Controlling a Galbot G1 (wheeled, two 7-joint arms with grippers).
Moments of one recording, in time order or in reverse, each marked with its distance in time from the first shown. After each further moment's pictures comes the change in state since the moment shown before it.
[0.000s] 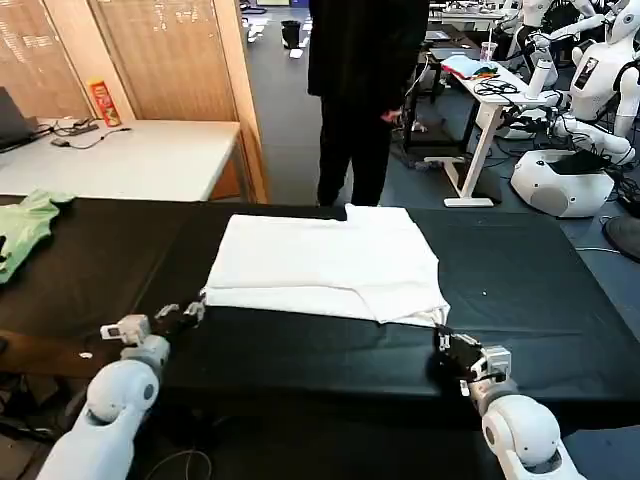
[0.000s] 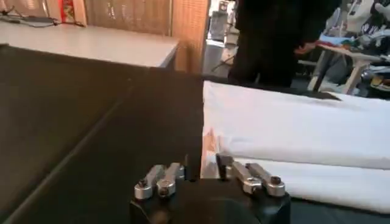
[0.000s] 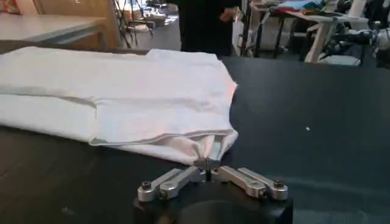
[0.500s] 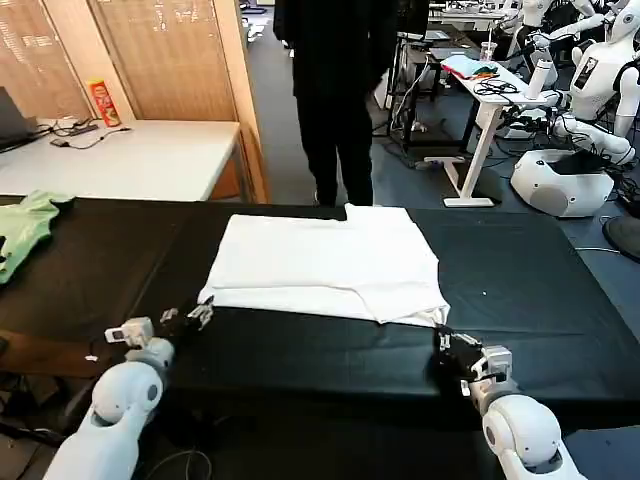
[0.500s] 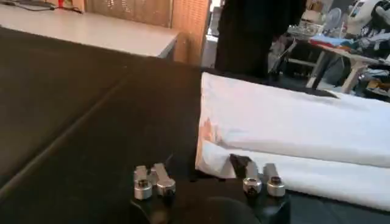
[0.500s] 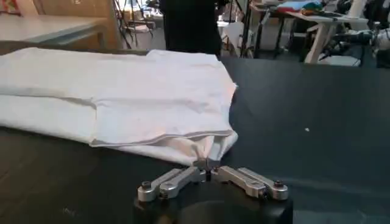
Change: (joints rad) left arm 0.006 -0.007 0.006 0.011 0.026 -0.007 0.008; right arm -0.008 -0.009 0.000 0.012 0.005 -0.022 0.034
